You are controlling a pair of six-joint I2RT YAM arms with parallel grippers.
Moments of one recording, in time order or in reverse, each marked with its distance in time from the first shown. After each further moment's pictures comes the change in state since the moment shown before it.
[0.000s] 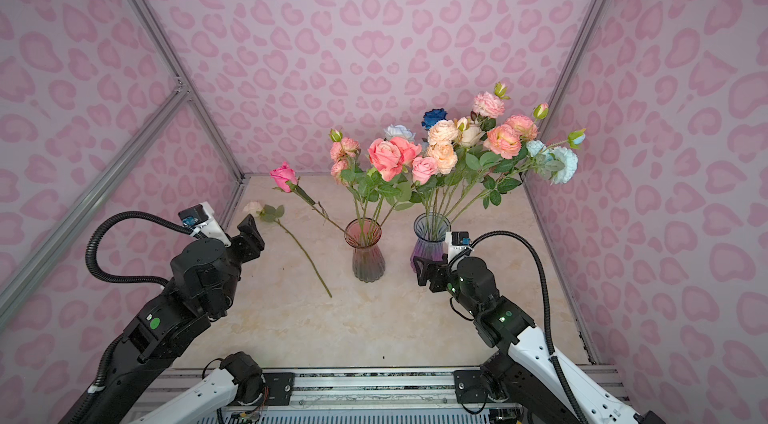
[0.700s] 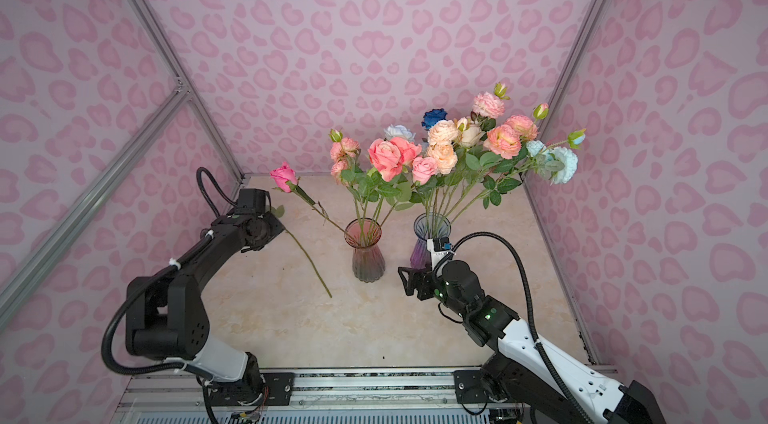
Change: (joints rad) left arm 0.499 0.954 0.200 0.053 0.633 -0.257; right arm 0.100 0.110 -0.047 0.114 -0.044 0.016
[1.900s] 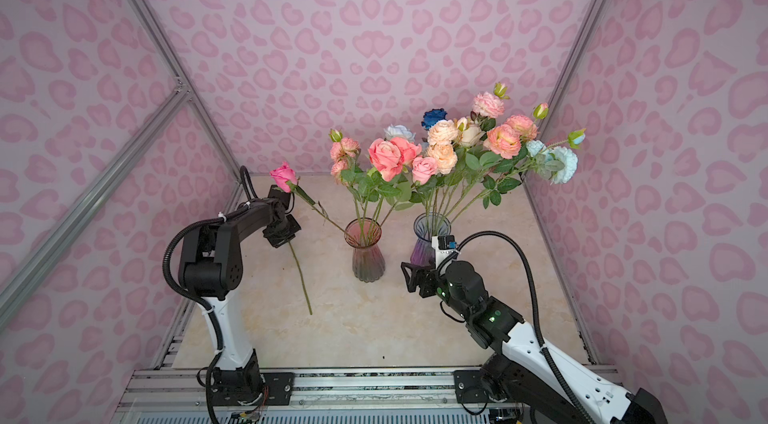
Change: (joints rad) left arm -0.029 0.364 0.229 -0.158 -0.005 0.012; right arm 0.008 -0.056 0.015 -0.019 0.052 -0.001
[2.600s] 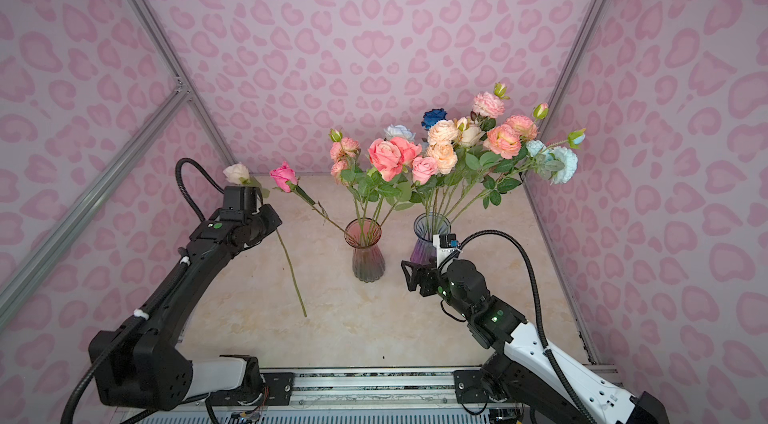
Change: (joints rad) left arm -0.045 -0.763 -0.286 0.091 0.037 0.068; right arm 0.003 -0.013 0.029 -0.031 0.000 0.014
